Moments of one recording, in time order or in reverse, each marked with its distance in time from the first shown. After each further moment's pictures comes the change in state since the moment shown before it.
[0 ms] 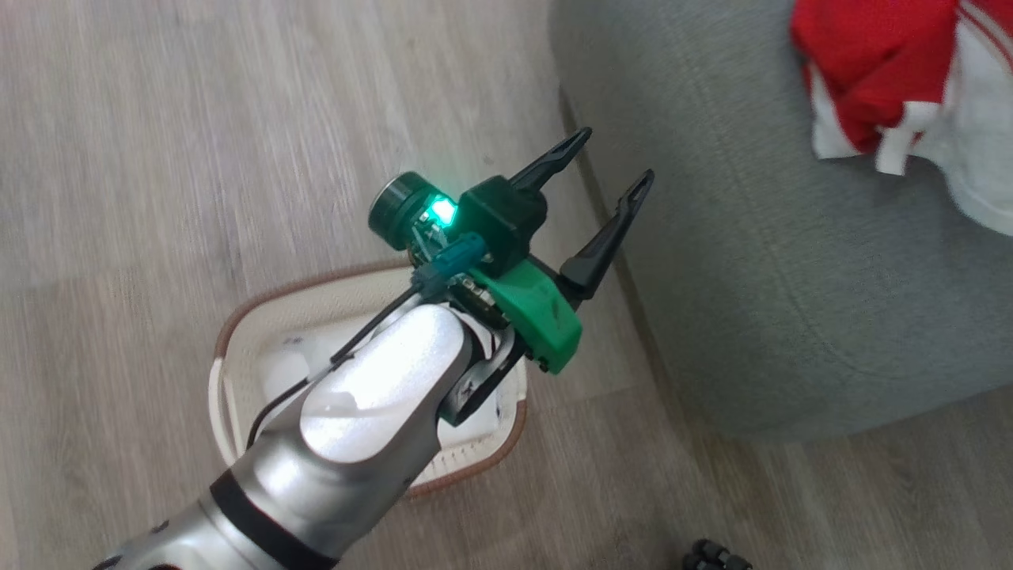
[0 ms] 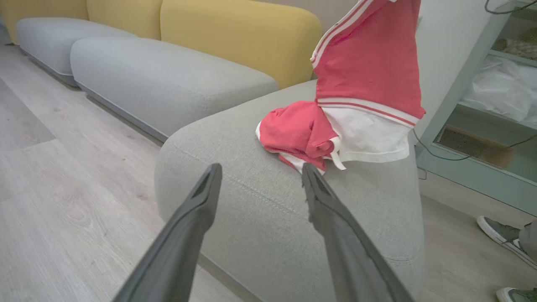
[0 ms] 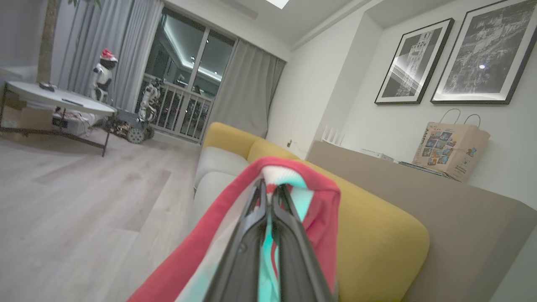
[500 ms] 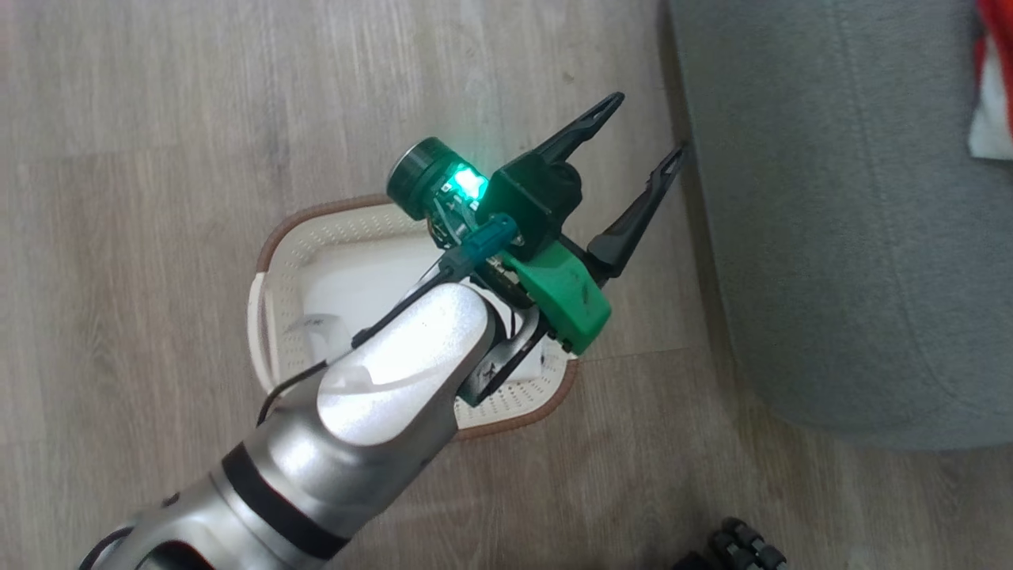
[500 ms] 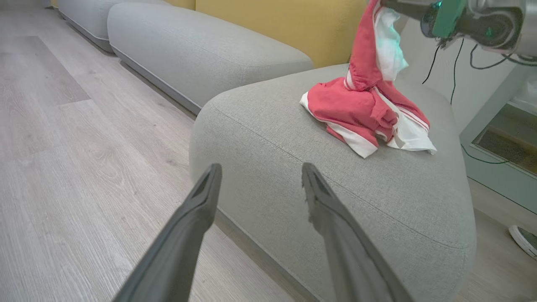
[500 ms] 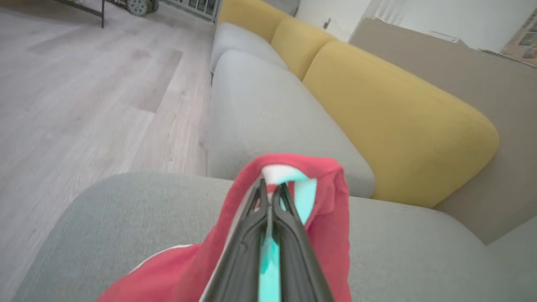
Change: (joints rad) left arm -0.073 -0.021 -0.035 0.000 0.024 0.029 0.004; right arm -0.122 0.046 0.159 0.425 -0.087 0.000 0.000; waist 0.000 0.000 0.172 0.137
